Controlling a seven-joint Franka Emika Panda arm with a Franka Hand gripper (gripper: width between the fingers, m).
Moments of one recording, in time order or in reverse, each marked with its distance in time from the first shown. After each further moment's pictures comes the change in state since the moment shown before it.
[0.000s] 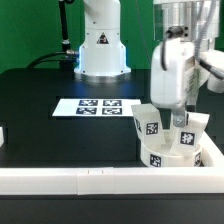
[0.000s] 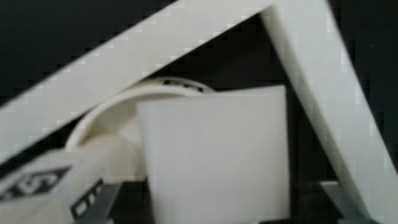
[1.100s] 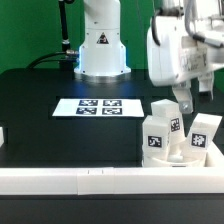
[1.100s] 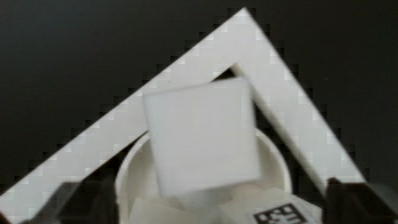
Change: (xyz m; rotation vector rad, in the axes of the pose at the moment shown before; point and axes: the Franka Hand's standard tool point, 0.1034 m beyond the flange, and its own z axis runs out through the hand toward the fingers) arm -0.017 -0.002 -0.030 0.062 -0.140 0.097
